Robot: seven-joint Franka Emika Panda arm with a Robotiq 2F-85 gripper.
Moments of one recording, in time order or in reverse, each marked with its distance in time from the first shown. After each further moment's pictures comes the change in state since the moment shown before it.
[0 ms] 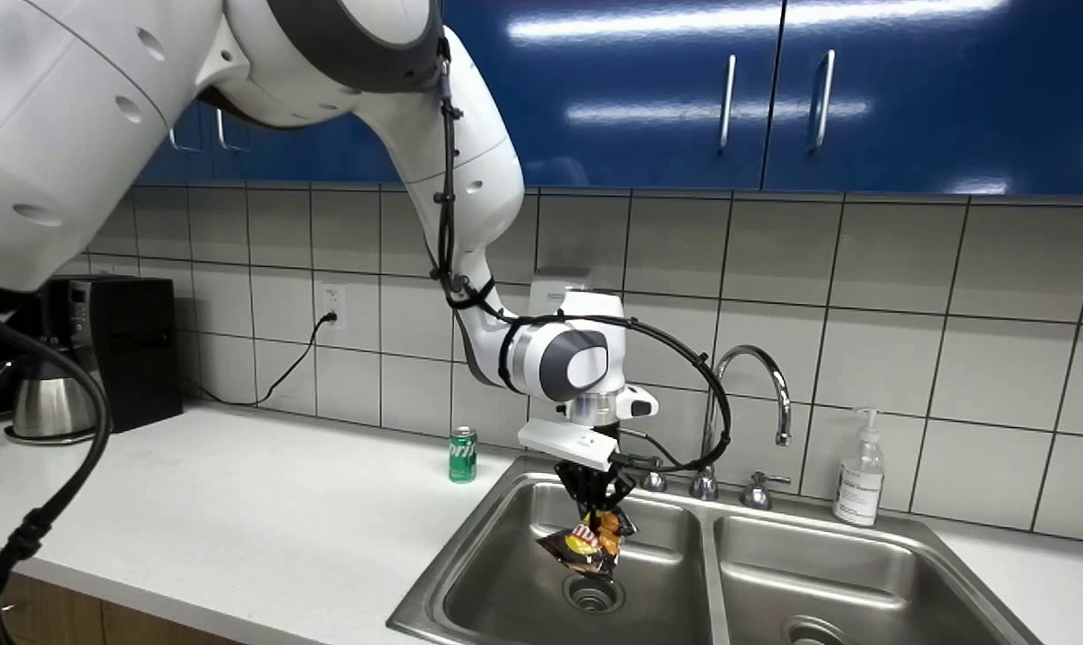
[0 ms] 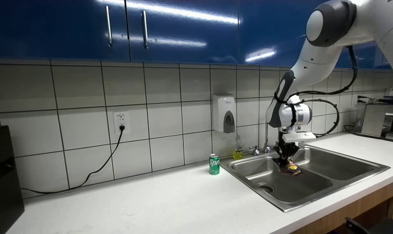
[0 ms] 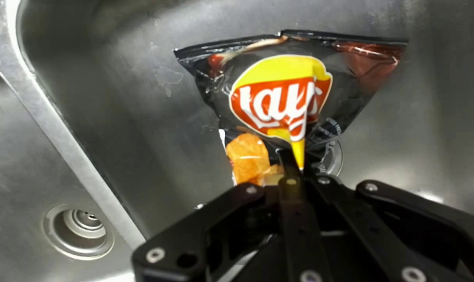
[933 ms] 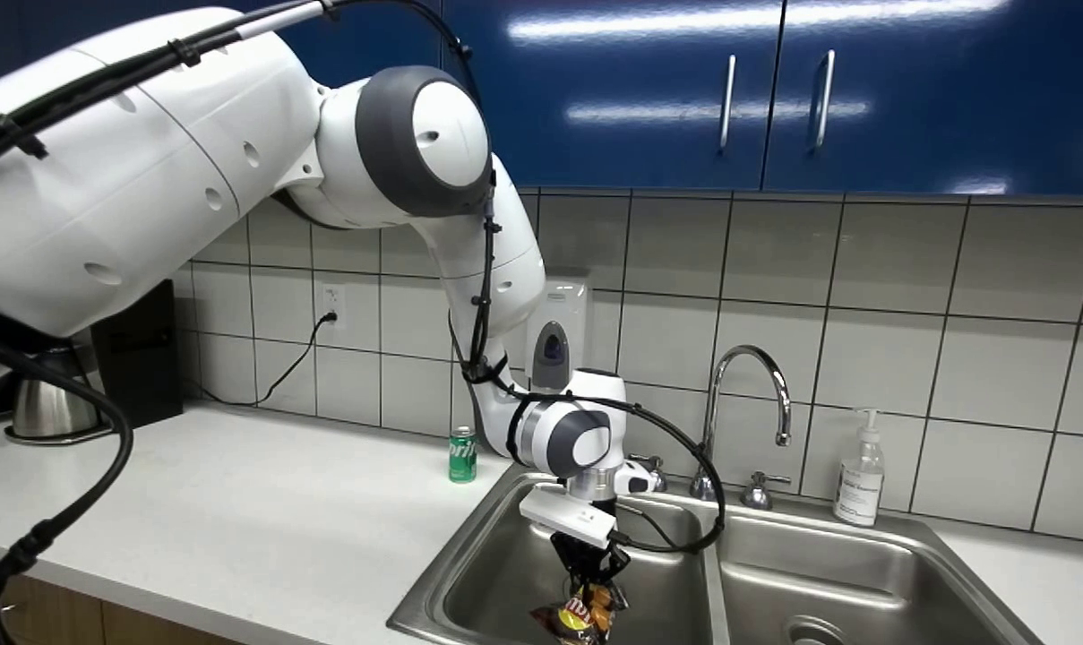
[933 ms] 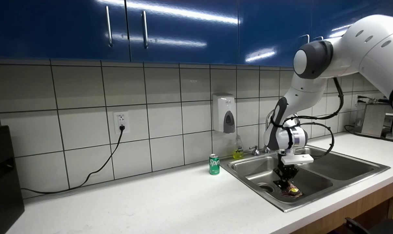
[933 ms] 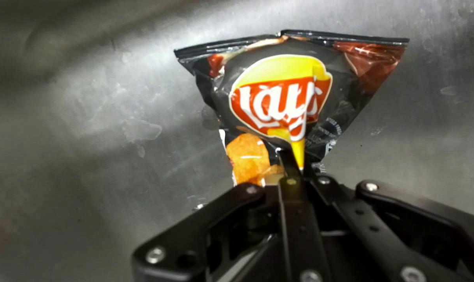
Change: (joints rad) arm -0.022 0.283 0.024 0.169 0.000 -0.001 0.000
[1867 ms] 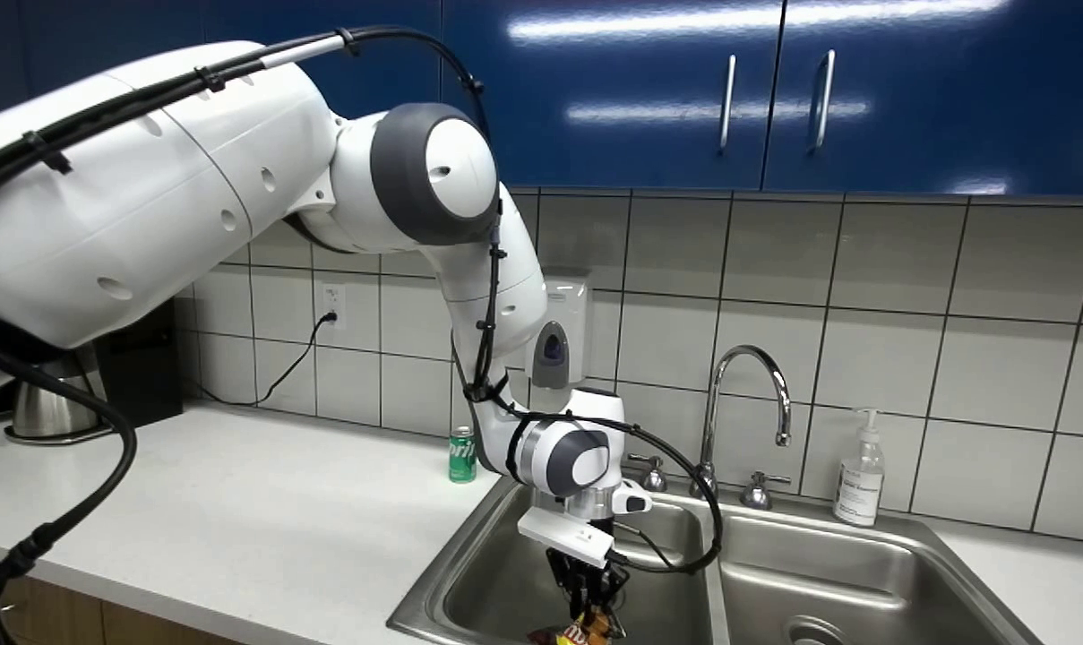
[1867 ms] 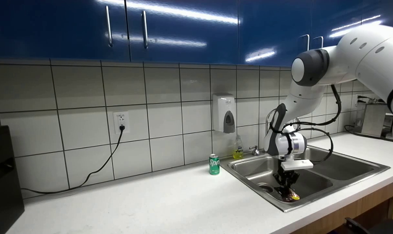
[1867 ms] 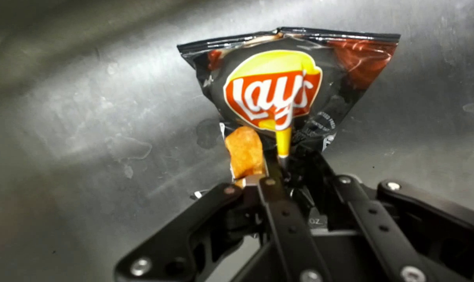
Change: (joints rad) arm -0.001 0.069 0.003 0.044 -0.001 0.000 0.000
